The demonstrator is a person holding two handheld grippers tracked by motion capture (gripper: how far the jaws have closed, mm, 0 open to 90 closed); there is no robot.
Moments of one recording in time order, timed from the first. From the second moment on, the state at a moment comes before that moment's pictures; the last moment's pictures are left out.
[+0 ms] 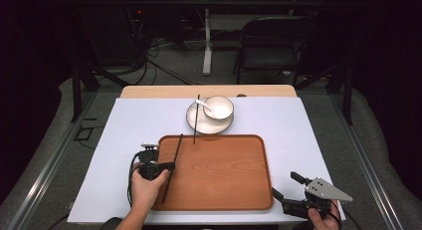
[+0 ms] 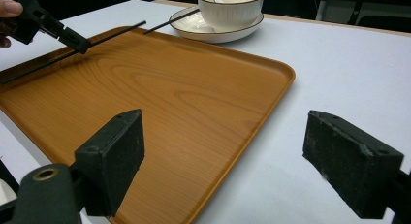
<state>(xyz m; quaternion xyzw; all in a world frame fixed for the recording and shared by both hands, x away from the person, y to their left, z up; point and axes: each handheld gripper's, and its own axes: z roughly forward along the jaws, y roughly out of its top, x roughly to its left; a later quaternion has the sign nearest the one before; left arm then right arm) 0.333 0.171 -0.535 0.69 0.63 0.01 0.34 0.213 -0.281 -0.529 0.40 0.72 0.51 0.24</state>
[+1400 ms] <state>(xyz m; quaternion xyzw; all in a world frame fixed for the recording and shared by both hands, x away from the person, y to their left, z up) 0.332 0.168 -0.539 0.70 0.63 0.02 0.33 0.213 -0.281 -0.529 0.40 0.72 0.51 0.24</state>
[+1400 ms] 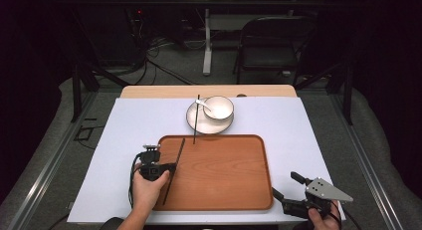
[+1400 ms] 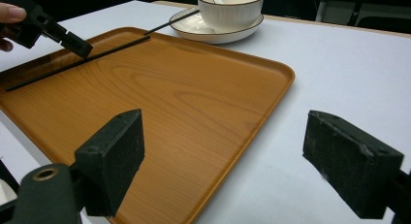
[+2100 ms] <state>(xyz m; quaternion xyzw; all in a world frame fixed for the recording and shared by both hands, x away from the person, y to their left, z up) 0.341 0.181 -0.509 0.70 0.59 0.03 0.40 0.213 -0.281 -0.529 0.40 0.72 0.51 0.24</state>
